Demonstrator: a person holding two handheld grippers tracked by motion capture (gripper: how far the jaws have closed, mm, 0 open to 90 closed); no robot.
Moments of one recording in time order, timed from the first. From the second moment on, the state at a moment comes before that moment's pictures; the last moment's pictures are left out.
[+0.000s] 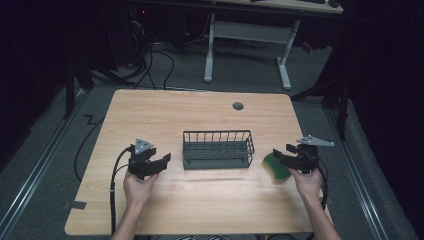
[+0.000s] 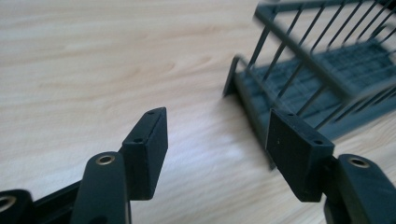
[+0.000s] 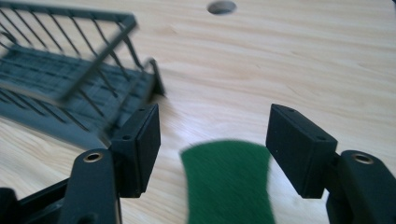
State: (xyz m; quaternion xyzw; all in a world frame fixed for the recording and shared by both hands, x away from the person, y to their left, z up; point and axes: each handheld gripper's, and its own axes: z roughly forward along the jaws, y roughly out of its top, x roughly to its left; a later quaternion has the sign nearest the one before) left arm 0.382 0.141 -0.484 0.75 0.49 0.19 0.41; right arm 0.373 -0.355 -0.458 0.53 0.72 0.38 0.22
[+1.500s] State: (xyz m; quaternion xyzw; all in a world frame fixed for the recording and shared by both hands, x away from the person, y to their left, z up) left arm 0.364 0.160 -0.536 0.75 0.52 0.23 0.34; right arm 0.386 -0.345 -0.512 0.54 0.78 0.26 0.20
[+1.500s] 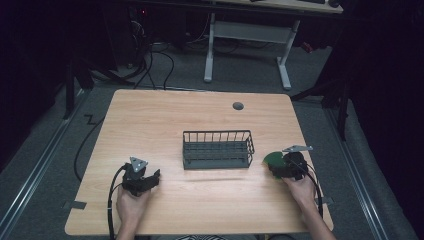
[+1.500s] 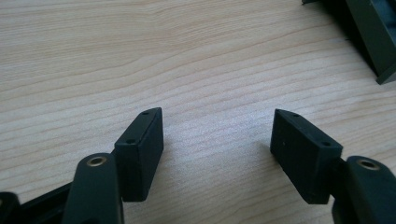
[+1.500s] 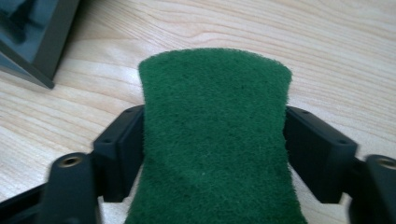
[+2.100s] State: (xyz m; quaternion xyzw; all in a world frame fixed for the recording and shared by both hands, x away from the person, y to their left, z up) left arm 0.364 0.160 -0.536 0.75 0.52 0.23 0.34; right arm 0.375 -0.351 -0.487 0.53 0.76 0.32 0.19
